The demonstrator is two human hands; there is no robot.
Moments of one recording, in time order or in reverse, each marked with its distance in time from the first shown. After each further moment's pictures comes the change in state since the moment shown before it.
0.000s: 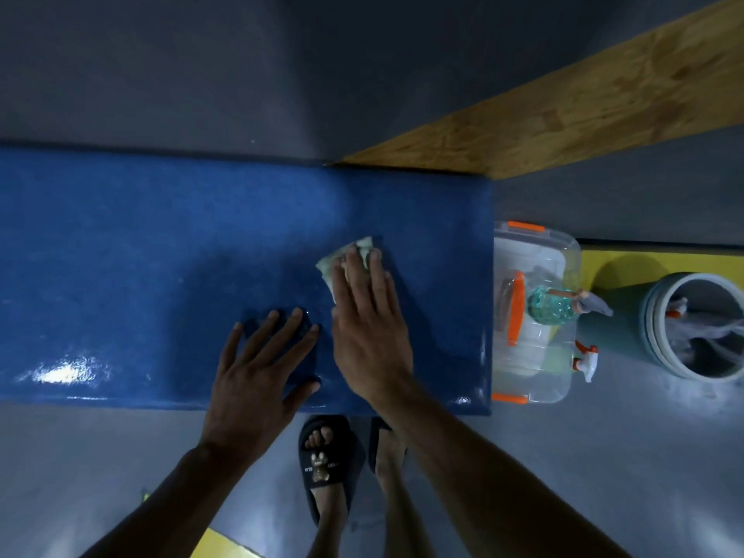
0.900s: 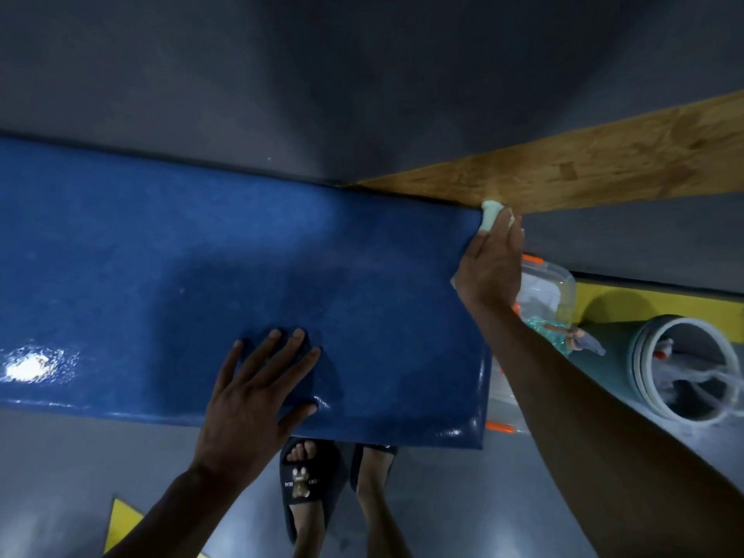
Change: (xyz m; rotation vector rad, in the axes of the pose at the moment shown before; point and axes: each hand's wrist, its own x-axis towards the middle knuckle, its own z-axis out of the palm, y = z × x) left_hand 0.000 -0.002 0.000 -0.105 0.066 -0.012; right_hand 0.097 0.153 -0.022 0.226 0.316 0.617
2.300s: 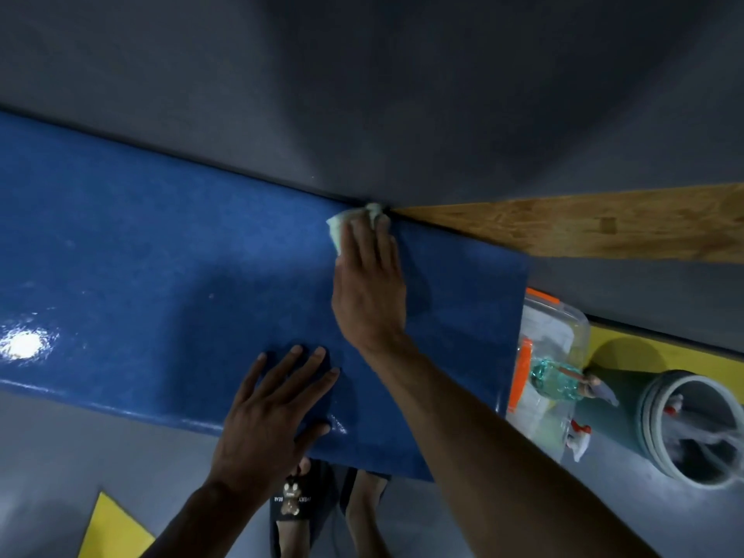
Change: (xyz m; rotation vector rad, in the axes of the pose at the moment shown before) left_hand 0.001 0.002 0.006 -0.038 0.040 -0.035; right_hand -0.088 -0.146 0.048 -0.192 -0.169 -0.693
